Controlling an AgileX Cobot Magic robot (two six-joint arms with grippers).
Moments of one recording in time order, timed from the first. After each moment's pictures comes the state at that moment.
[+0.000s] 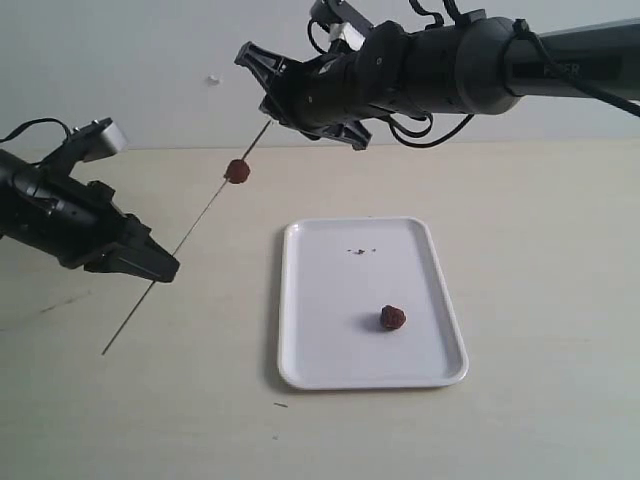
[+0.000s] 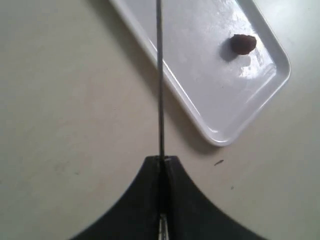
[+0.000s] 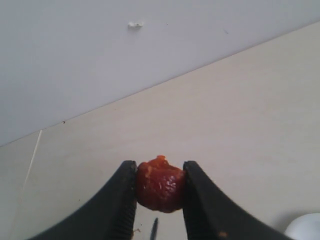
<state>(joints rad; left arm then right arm) -0.13 1.77 -1.02 -0.95 0.88 1.05 0.39 2.16 -1.68 0.50 0.15 0.35</state>
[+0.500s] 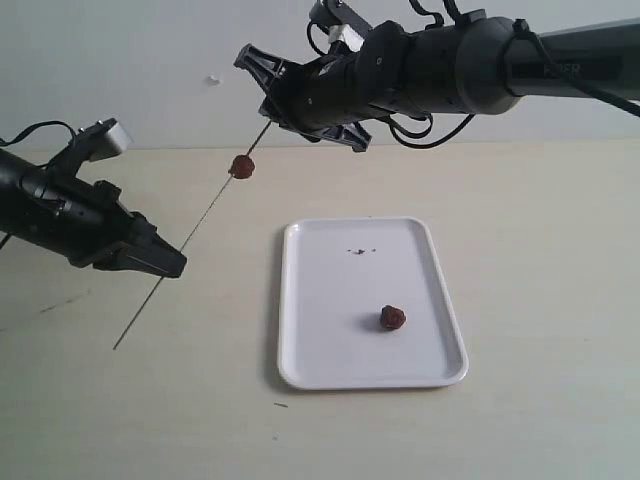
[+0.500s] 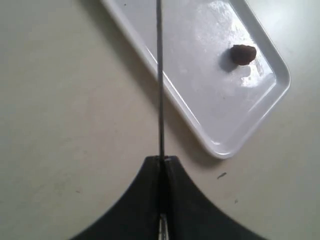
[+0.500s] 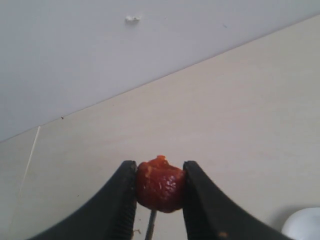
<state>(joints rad) -0.13 1.80 -1.02 -1.02 0.86 1.12 0.39 2.16 -1.68 0.50 0.17 0.35</state>
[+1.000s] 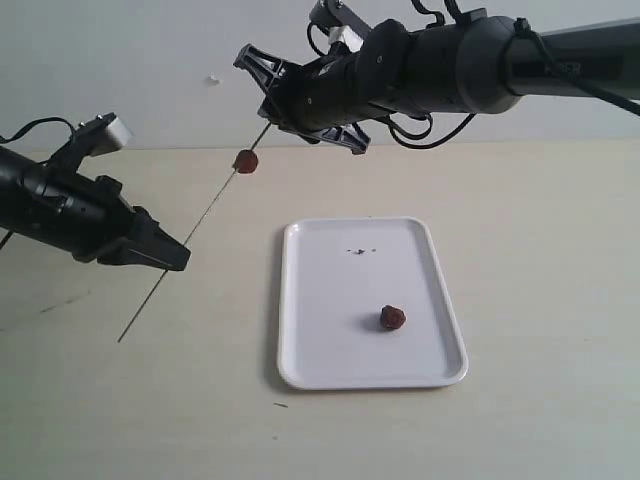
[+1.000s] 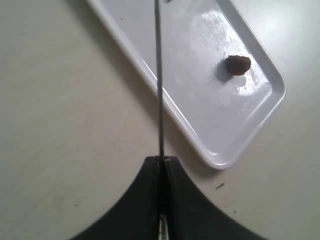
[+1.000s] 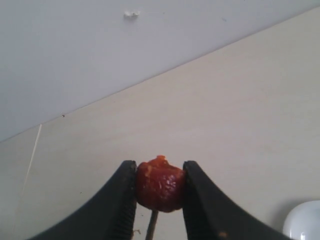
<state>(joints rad) -0.13 1.80 -1.02 -1.06 0.85 1.17 0.39 2.16 -1.68 0.53 0.18 0.35</state>
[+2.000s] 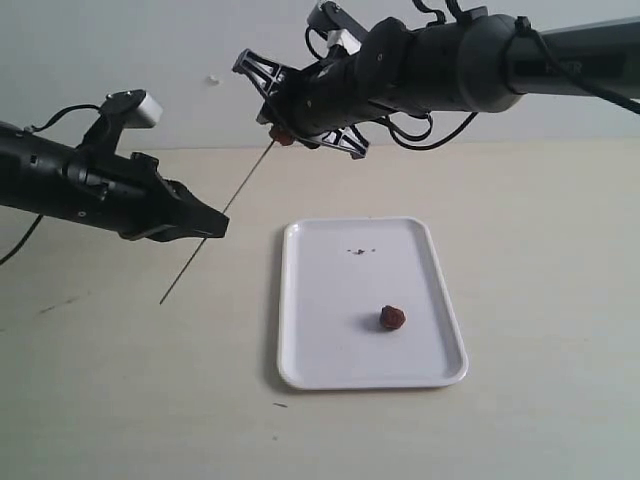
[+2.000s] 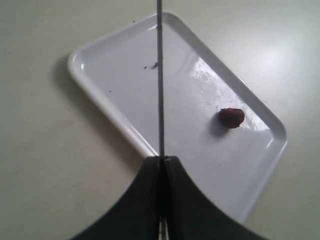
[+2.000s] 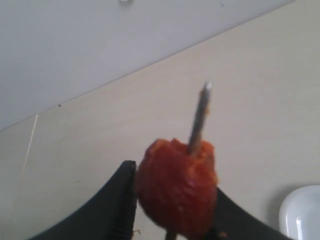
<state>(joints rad) -0.23 1.80 -1.02 -1.31 0.72 1.40 0.39 2.16 -1.68 0.53 0.23 0.35</state>
